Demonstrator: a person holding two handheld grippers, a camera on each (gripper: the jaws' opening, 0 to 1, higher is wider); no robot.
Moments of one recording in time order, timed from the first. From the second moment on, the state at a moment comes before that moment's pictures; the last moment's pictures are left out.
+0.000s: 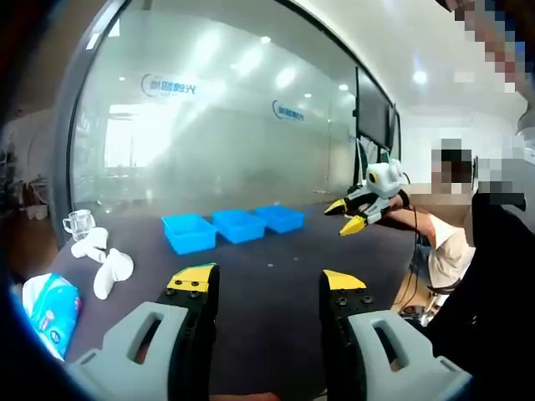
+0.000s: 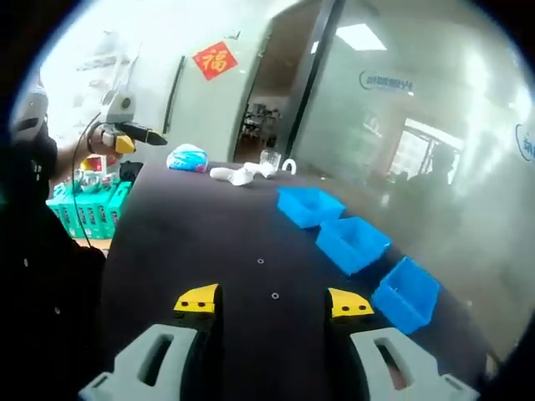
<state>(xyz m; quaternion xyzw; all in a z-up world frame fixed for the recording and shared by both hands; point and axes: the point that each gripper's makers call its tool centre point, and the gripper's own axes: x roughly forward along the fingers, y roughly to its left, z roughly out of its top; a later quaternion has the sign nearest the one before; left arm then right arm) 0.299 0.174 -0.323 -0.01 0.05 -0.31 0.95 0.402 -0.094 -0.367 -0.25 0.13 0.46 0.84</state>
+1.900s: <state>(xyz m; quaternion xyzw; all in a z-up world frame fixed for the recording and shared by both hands) 0.300 0.189 -0.335 -0.01 0.06 -0.29 0.95 0.452 -0.078 -0.426 -0.38 0.33 0.51 0.70</state>
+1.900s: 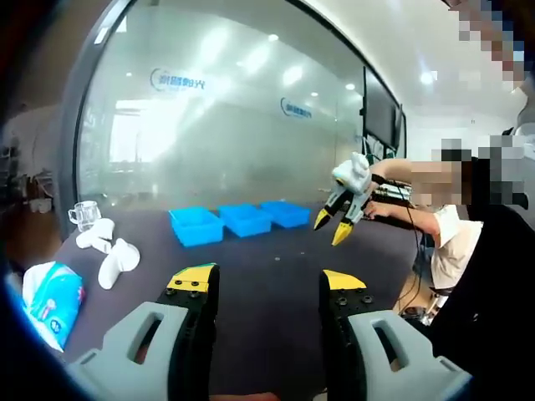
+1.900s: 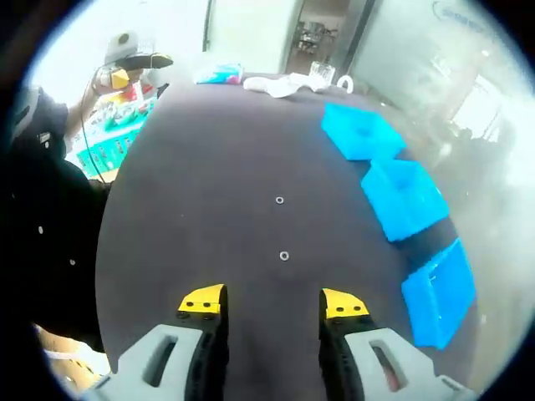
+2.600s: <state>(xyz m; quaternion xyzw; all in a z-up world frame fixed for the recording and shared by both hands) 0.301 0.198 -0.342 -0.02 0.07 -0.28 0.96 0.472 -0.047 -0.460 -0.42 0.36 0.52 0.65</state>
